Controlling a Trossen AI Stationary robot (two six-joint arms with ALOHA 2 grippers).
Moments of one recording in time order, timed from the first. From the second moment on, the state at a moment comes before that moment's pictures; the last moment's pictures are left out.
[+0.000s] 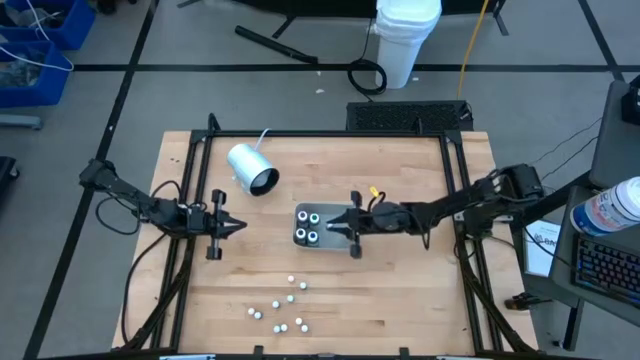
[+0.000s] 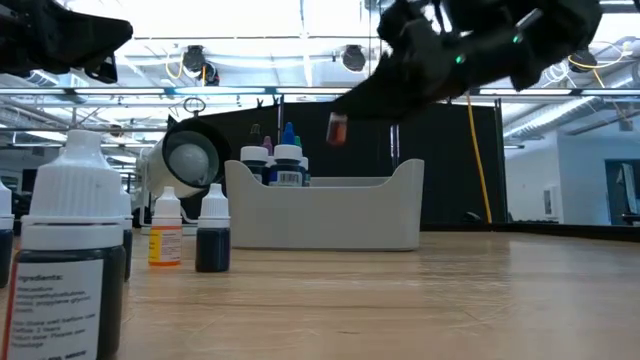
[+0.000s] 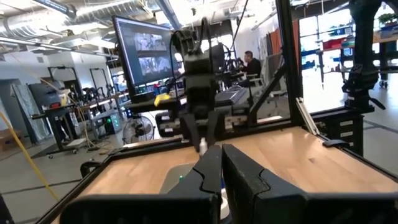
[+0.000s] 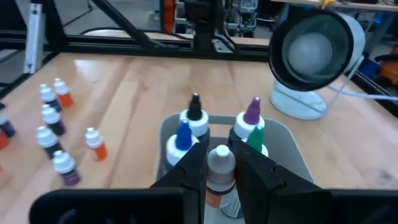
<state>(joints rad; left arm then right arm) -0.49 0.29 0.02 0.46 -0.43 0.26 0.12 1.59 0.67 0.63 0.15 0.00</state>
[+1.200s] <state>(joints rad) -0.49 0.29 0.02 0.45 -0.47 0.26 0.10 1.79 0.85 0.33 0.18 0.15</state>
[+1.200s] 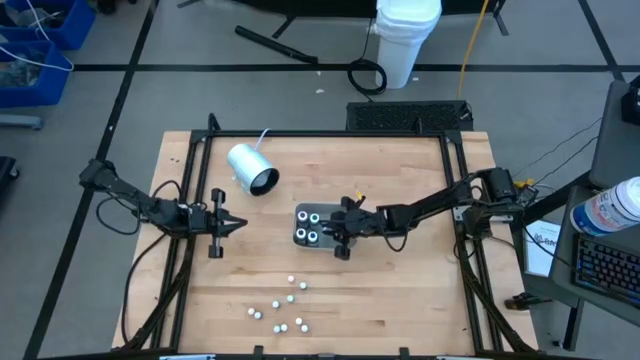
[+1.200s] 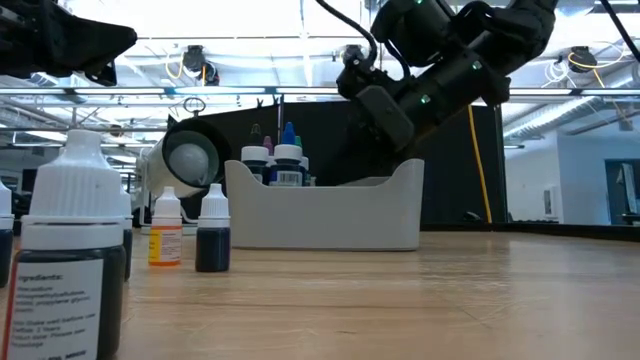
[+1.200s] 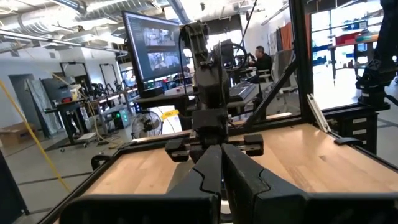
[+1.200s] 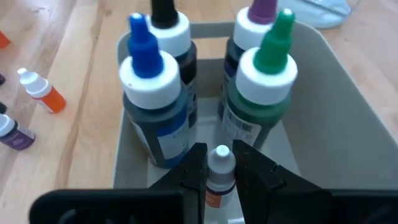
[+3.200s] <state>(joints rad) -0.49 0.29 0.02 0.47 -0.47 0.26 0.25 1.94 0.85 0.53 0.71 0.38</state>
